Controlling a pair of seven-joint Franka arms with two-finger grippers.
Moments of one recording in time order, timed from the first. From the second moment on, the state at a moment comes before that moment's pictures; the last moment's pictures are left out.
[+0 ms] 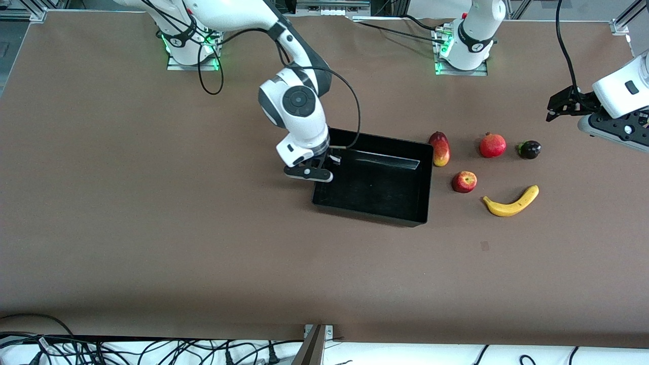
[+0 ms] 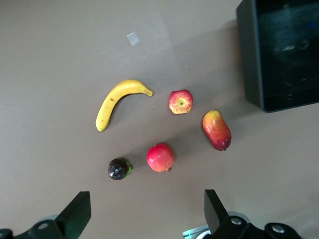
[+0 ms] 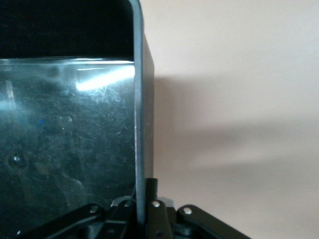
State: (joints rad) left arm 0.21 0.02 -0.22 -1.61 0.03 1.51 0.35; right arm 0.81 0.61 -0.09 -1.53 0.10 2.23 0.84
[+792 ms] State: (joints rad) left arm 0.03 0.02 -0.08 -1.60 0.02 1.47 0.27; right arm 0.74 0.29 -0.51 -1.54 0.13 1.69 0.25
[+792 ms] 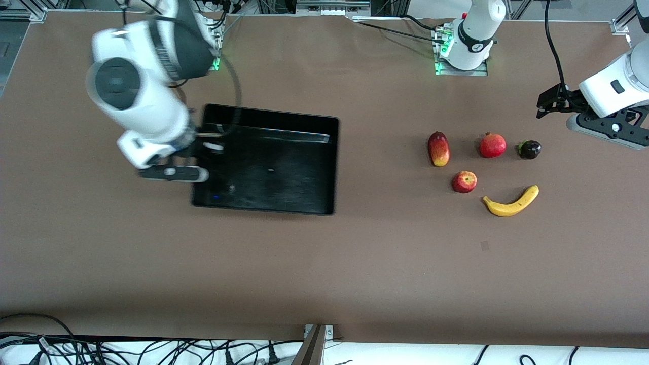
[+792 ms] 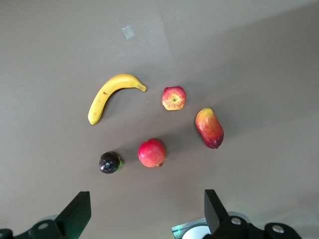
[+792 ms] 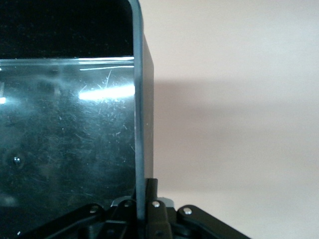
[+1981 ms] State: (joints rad) left arm 0.03 0.02 -0.07 -1.59 -0.01 1.47 0.26; right arm 0.56 0.35 -0.64 -2.16 0.31 2.32 -0.26
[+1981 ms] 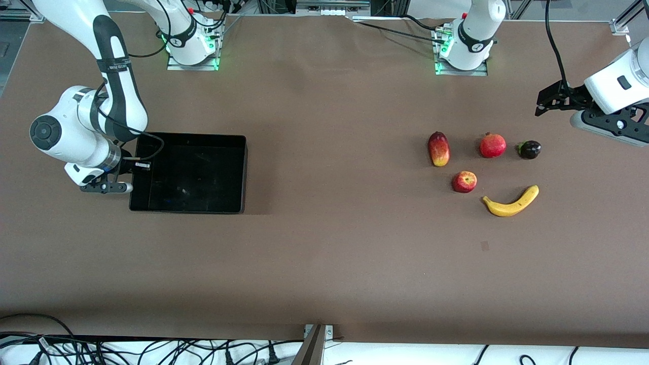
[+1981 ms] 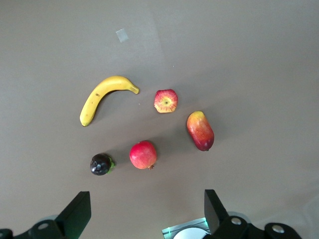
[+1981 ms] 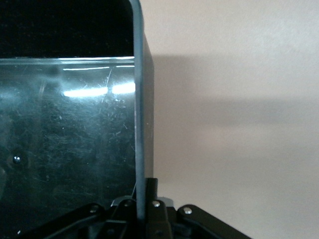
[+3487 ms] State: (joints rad) left arm 0.04 0.03 -0.06 -1.59 0.00 1.51 0.15; right arm 0.55 0.29 -0.78 -1.39 0.14 1.46 -0.35
